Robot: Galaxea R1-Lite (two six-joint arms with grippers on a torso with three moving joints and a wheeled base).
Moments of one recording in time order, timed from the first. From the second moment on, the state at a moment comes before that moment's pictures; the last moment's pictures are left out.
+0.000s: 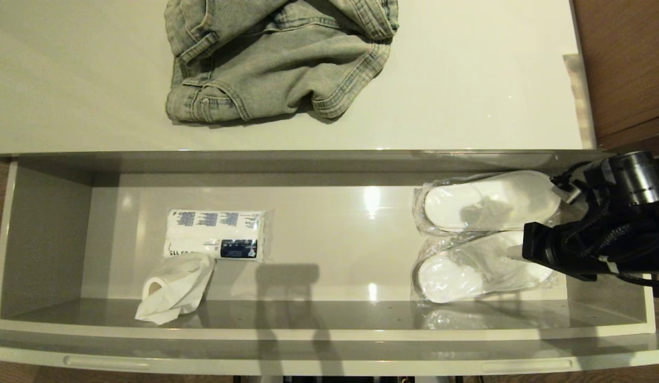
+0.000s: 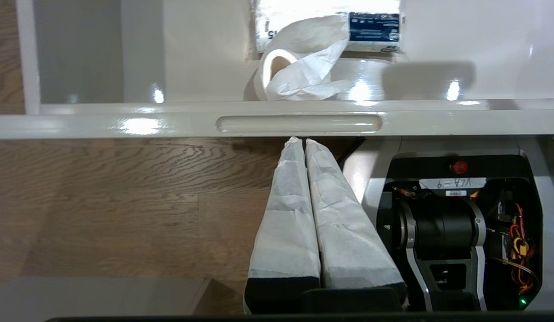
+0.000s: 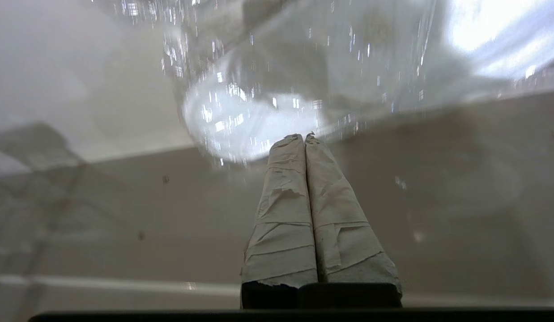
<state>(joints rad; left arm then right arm) 0.00 0.00 0.00 0.01 0.00 0.01 0.17 1.56 -0.88 0.09 0.07 0.43</state>
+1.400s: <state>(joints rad) 0.00 0.00 0.00 0.01 0.00 0.01 0.16 1.46 -0.78 0.08 0.12 0.38</state>
